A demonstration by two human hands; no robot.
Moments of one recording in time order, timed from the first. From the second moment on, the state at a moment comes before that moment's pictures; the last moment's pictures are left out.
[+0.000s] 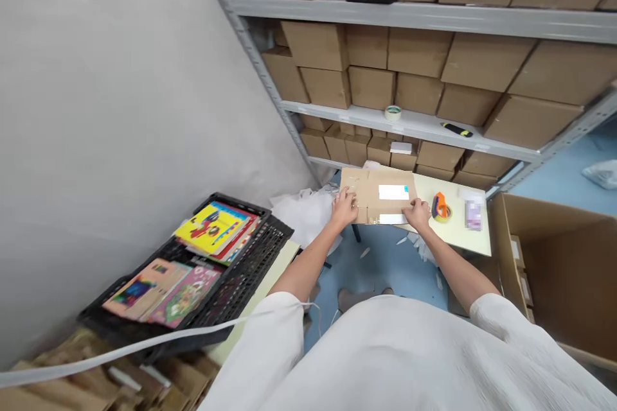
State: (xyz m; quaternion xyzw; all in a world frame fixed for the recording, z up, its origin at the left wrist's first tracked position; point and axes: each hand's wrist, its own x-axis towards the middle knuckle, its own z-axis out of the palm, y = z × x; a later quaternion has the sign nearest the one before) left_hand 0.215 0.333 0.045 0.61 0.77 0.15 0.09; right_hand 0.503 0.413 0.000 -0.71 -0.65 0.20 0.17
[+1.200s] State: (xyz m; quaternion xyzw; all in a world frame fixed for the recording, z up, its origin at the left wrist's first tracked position) left_hand 0.164 0.589 -0.115 0.67 0.70 0.02 0.26; right_hand 0.482 0.561 -0.111 -0.79 -0.54 0.28 -0.03
